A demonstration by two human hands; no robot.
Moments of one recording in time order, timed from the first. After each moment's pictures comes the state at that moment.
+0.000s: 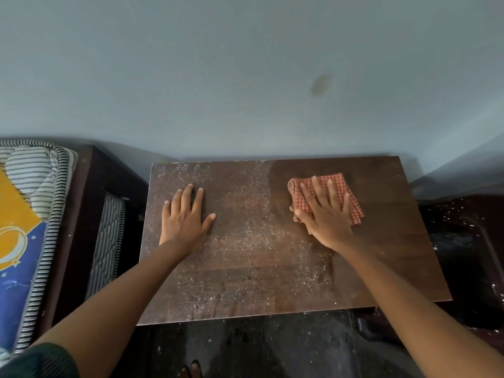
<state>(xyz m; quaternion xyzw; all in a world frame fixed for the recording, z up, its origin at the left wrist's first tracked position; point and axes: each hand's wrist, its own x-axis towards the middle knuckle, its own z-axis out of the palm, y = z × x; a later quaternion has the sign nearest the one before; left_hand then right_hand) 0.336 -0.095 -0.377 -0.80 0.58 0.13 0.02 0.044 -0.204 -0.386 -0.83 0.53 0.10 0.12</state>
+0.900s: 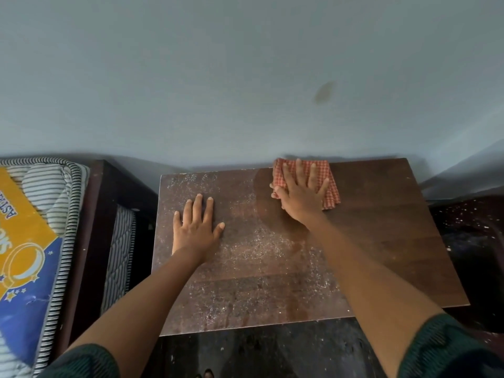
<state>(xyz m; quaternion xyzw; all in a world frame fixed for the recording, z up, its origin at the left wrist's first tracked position) 0.332 -0.100 -0.371 -0.79 0.58 0.15 0.10 0.131 -0.239 -0.384 -0.79 0.58 0.09 0.17</state>
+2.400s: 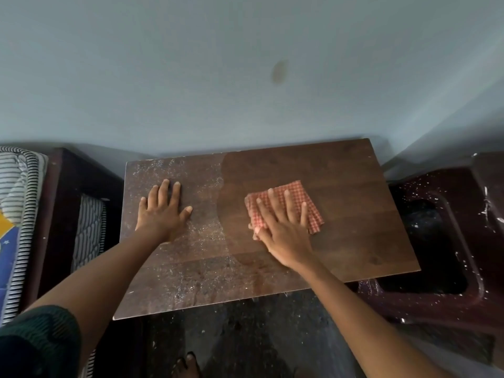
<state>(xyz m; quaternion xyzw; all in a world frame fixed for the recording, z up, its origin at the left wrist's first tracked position) 0.331 -0.108 -0.365 -0.79 0.57 0.19 0.16 0.056 -0.134 -0.393 -0.86 0.50 0.05 0.12</state>
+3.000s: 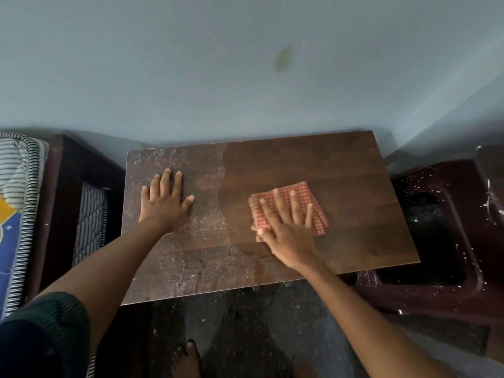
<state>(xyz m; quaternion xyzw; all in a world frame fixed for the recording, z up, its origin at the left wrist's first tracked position) 0.331 -0.103 -0.374 -0.79 0.57 0.16 0.13 0.047 -0.114 -0.394 -0.85 0.51 0.08 0.13</state>
